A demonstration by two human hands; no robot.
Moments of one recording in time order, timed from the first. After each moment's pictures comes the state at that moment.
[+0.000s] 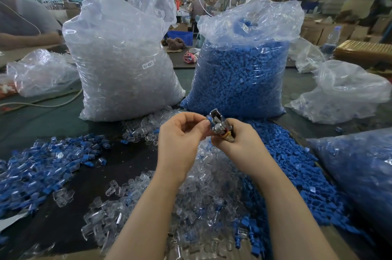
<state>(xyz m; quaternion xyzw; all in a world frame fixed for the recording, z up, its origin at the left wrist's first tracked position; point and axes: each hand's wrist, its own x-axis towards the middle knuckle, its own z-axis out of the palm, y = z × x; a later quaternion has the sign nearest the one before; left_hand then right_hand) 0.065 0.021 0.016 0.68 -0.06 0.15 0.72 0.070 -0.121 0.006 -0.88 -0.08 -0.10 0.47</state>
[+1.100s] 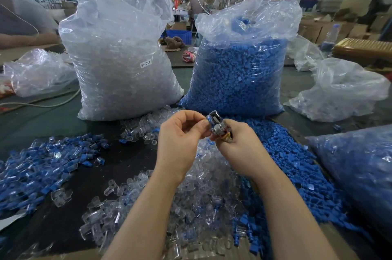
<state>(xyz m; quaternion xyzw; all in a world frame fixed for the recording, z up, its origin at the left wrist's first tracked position) 0.064 0.022 0.015 0.69 -0.09 0.15 0.70 0.069 -0.123 0.006 -0.89 -0.11 -0.09 0.43</state>
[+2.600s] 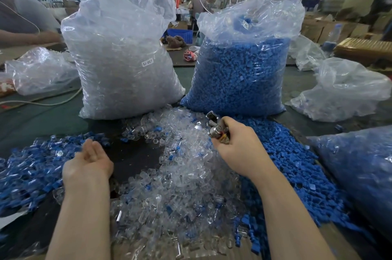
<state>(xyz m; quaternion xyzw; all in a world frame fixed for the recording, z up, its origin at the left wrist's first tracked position) 0.079 0.163 -0.006 -0.06 0.35 0.27 0.90 0.072 -0.118 0.000 -0.92 -0.10 -0.12 0.36</state>
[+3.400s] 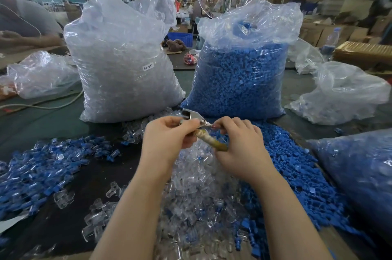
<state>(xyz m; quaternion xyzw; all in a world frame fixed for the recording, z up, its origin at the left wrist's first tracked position) 0.066 0.042 0.031 0.68 0.03 0.07 0.73 0.073 -0.122 -0.003 -0.96 -0.11 -0.19 0.19</state>
